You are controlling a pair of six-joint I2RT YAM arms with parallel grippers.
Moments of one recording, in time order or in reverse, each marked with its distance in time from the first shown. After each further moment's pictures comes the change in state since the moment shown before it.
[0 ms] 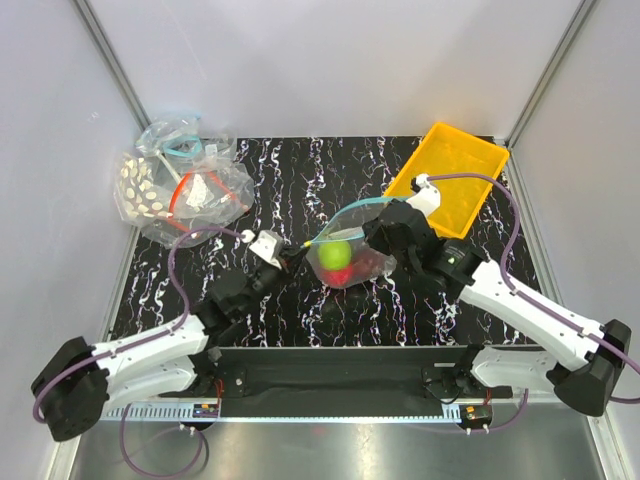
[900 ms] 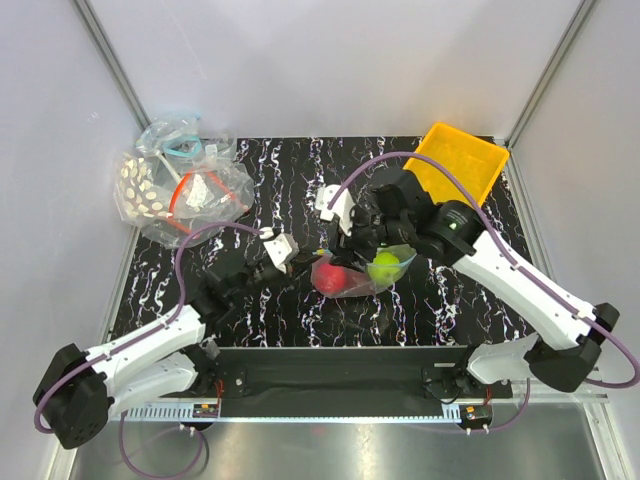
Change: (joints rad) left arm 0.134 -0.016 0.129 -0.201 0.524 0.204; right arm -0.003 0.160 0.419 -0.329 -0.890 -1.424
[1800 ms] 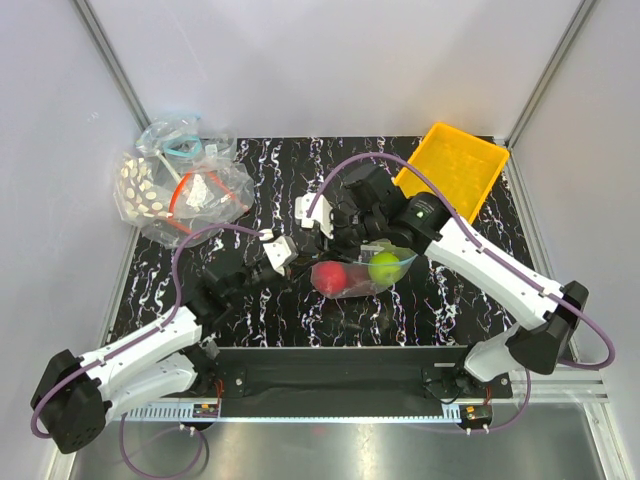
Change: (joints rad) left arm 0.002 -0.038 0.015 -0.076 0.042 0.024; right arm 0.000 0.145 0.028 0.006 -0.105 -0.166
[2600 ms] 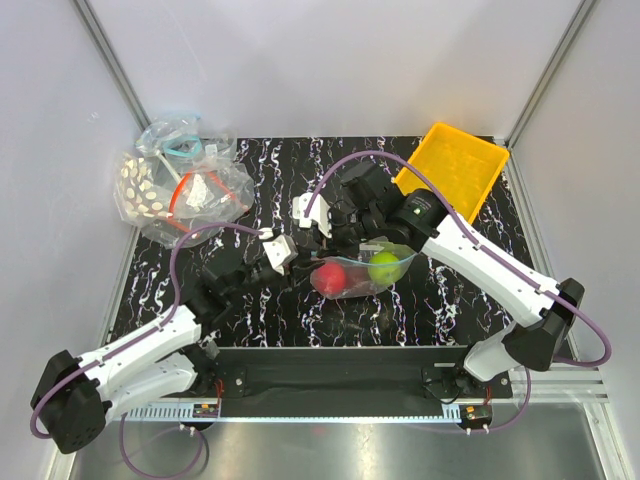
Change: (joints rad) left arm 0.001 0.000 0.018 -0.006 0.031 -0.002; right arm 0.000 0.029 0.035 -0.029 -0.005 -0.026
